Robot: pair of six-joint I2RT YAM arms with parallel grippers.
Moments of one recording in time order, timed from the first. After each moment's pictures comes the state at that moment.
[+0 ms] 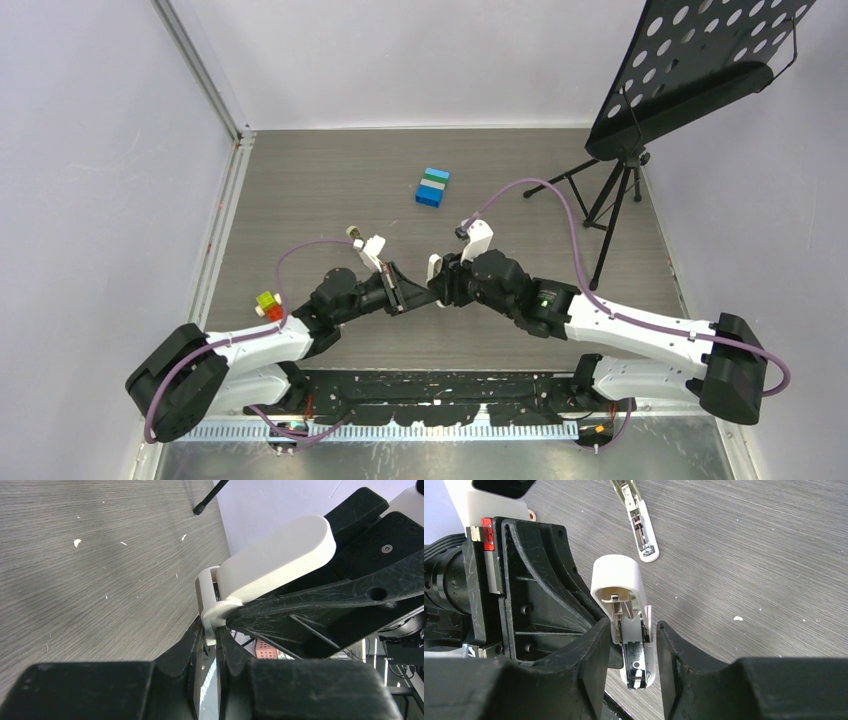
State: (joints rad) left arm -0.78 1.12 0.26 0.72 0.34 -1.13; right arm 1.05 1.10 0.73 -0.09 0.24 0.54
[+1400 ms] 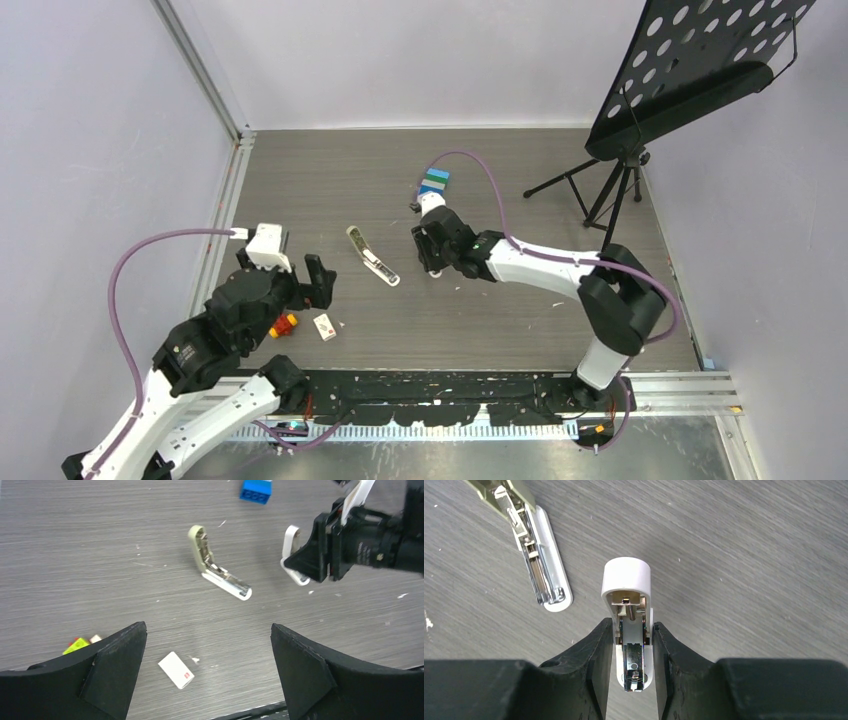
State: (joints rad) left arm -0.77 0.48 0.94 -0.87 -0.44 -0.39; right arm 0.88 1.66 1.07 -0.15 0.20 0.29
